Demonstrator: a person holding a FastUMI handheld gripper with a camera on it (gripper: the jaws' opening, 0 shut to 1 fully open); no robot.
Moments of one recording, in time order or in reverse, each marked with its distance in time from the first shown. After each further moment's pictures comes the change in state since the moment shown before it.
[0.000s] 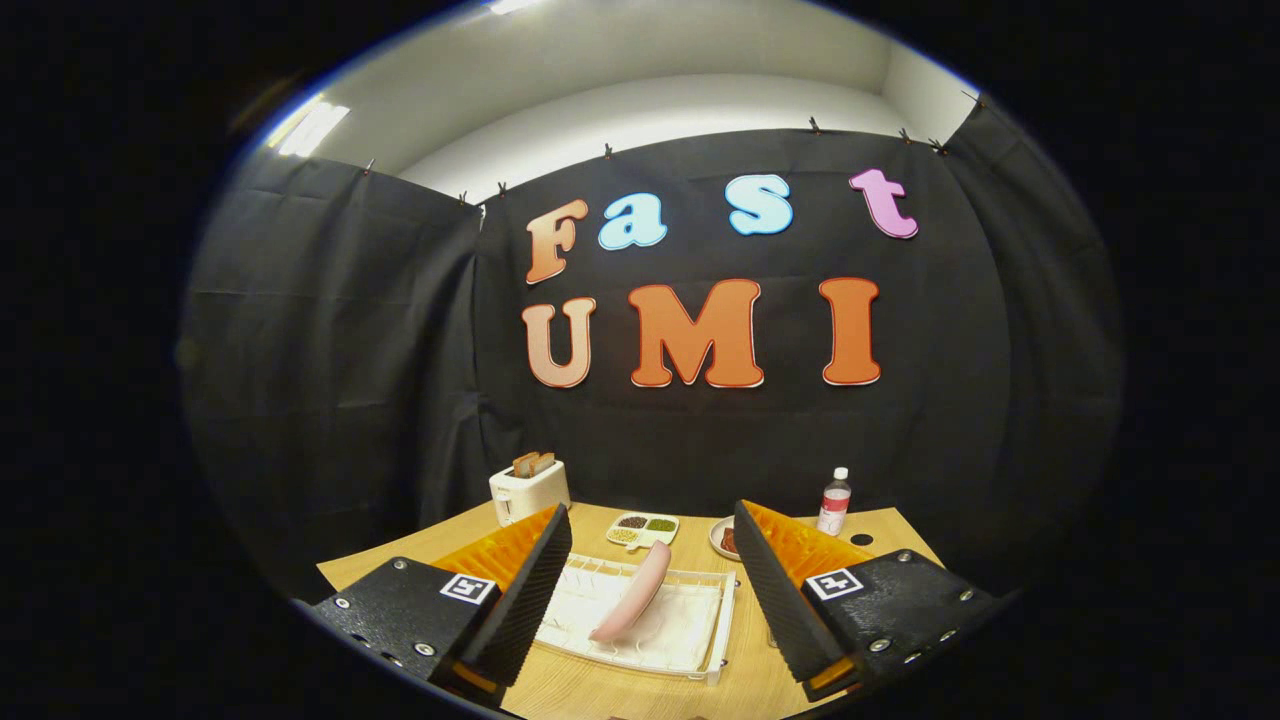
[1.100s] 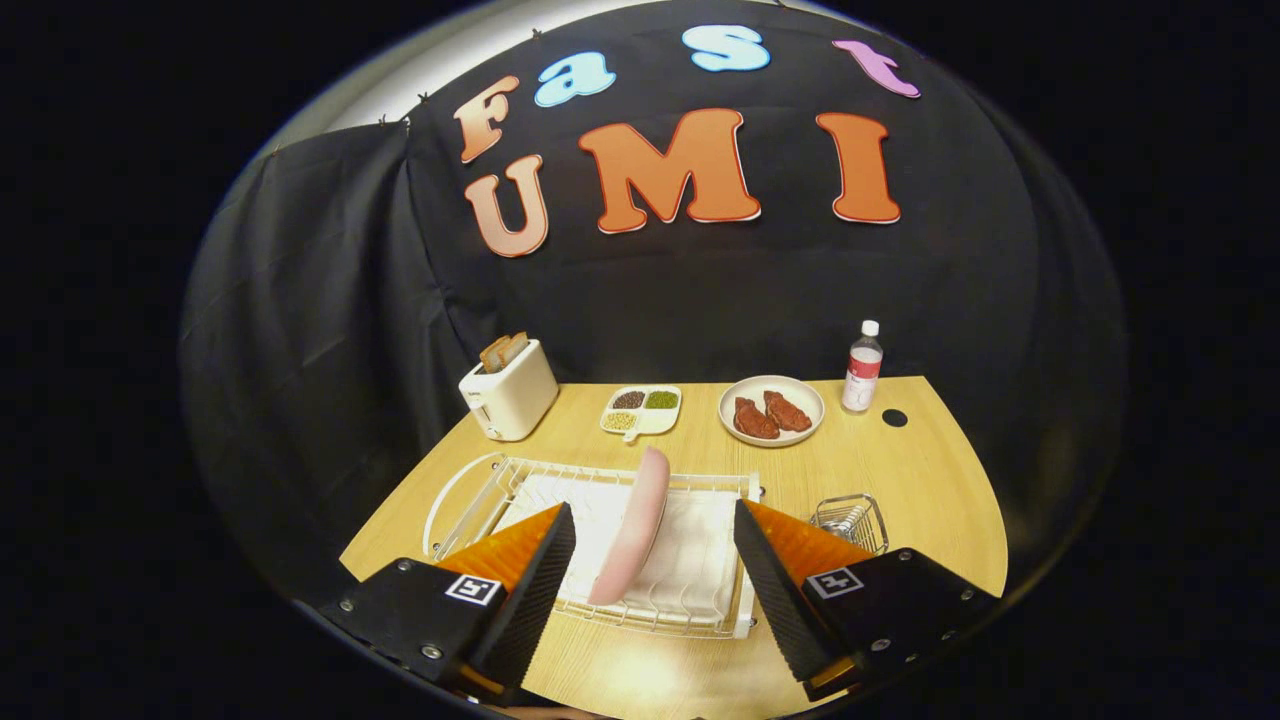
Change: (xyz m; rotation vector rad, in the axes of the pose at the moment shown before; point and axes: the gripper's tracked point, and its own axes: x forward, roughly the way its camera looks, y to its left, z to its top) arm 0.082 -0.005 -0.092 0.133 0.526 -0.009
